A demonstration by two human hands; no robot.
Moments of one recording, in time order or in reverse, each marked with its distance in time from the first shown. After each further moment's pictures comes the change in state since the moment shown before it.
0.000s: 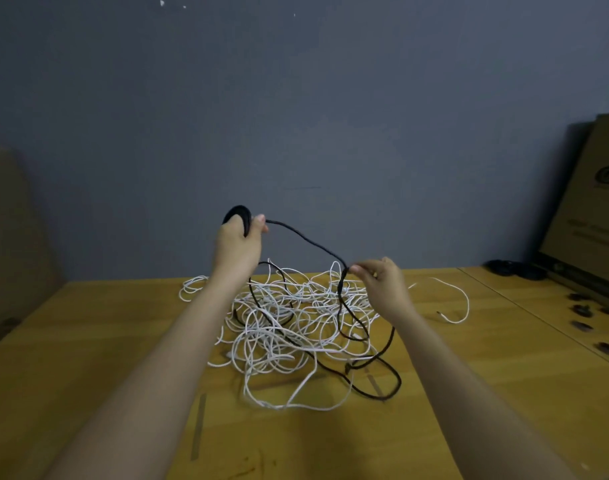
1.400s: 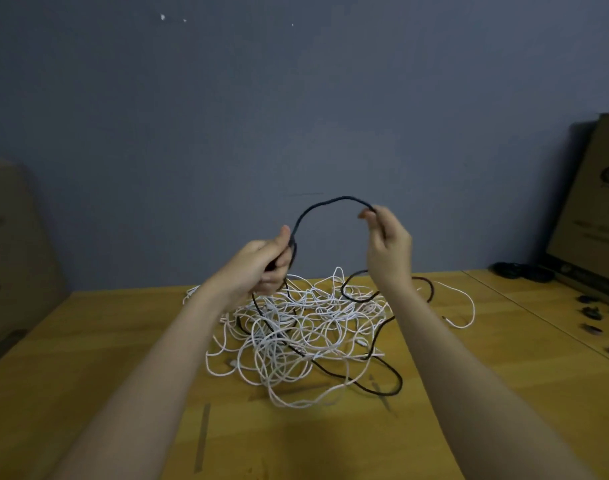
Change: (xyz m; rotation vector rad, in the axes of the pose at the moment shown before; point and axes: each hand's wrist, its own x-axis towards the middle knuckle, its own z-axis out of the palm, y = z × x) left_hand -0.024 0.026 -0.024 -0.495 -0.800 -0.176; right_hand 0.021 -0.060 -0.016 0.323 0.359 -0.258
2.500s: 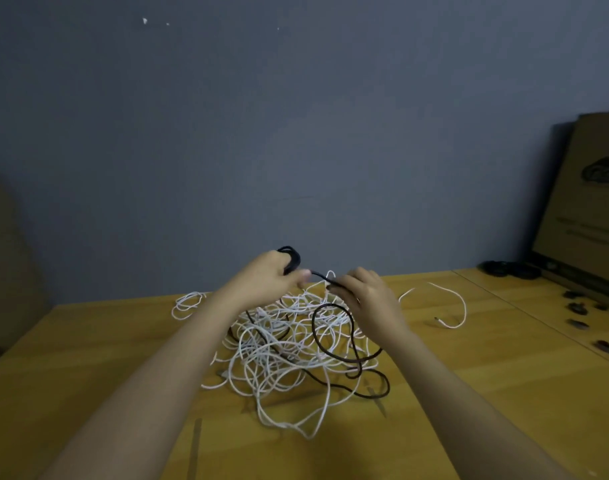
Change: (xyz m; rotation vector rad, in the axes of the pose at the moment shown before) left_hand 0.038 -0.019 0.004 1.006 0.113 0.092; right_hand -0.055 0.039 -0.015 -0.587 -0.420 -0.254
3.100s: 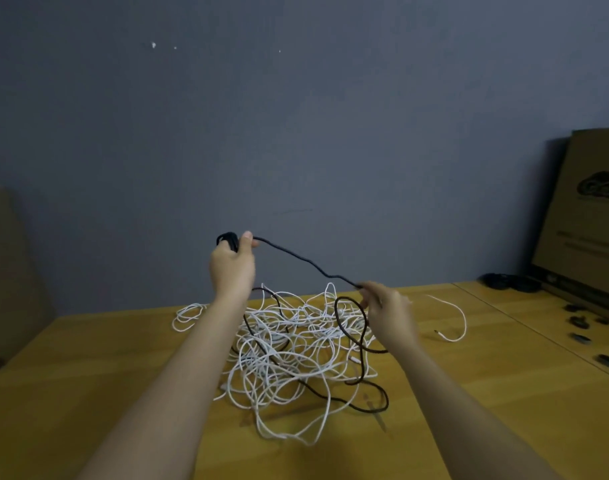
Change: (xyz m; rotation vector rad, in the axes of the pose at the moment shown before) left_hand 0.015 -0.013 -0.005 -0.683 0.803 -0.385; right_hand 0.001 0.028 0.005 0.215 0.067 0.488
